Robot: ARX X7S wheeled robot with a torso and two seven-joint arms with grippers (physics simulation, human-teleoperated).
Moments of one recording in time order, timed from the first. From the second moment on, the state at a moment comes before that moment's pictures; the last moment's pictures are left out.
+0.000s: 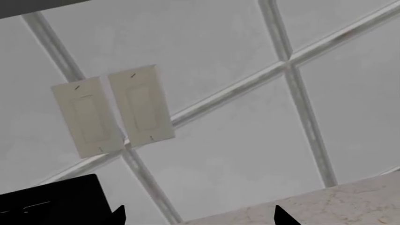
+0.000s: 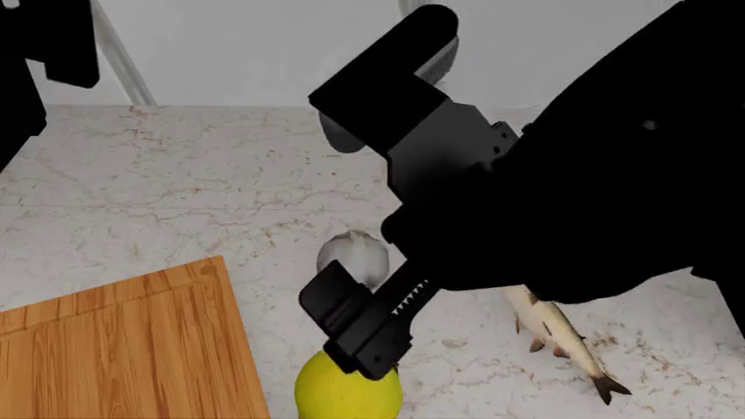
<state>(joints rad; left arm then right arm) -1.32 -0.34 0.17 0.22 -0.50 -1.42 -0.13 1.83 0.57 -1.21 0.06 1.72 1.36 0.25</state>
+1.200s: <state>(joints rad) -1.30 -0.36 0.17 0.22 -0.53 -1.41 -0.15 1.64 0.58 -1.20 -0.05 1.75 1.23 0.24</state>
